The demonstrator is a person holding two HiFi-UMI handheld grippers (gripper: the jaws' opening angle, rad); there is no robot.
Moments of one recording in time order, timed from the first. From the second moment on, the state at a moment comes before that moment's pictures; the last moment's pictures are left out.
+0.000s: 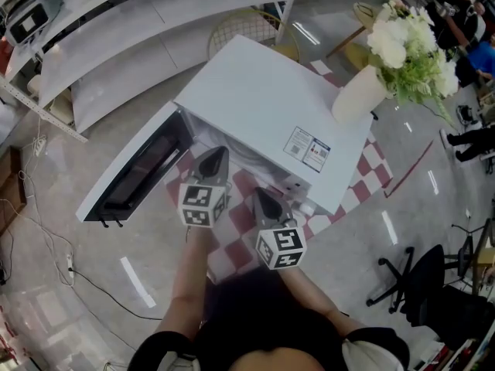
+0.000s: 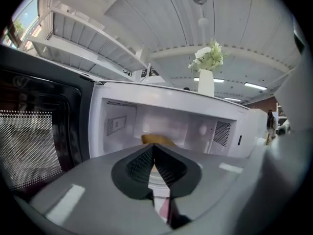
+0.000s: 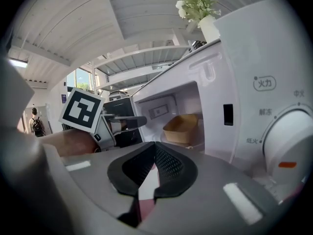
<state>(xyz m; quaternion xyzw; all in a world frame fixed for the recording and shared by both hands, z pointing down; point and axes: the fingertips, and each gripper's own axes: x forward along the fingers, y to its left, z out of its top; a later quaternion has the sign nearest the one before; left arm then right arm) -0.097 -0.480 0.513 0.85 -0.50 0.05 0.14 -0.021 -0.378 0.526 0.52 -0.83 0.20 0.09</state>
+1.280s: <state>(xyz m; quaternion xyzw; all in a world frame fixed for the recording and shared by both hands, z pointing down) -0.076 -0.561 0.553 0.84 -0.49 0.00 0.22 -0.017 -0.398 0.550 0.52 -0.83 0.19 0.13</state>
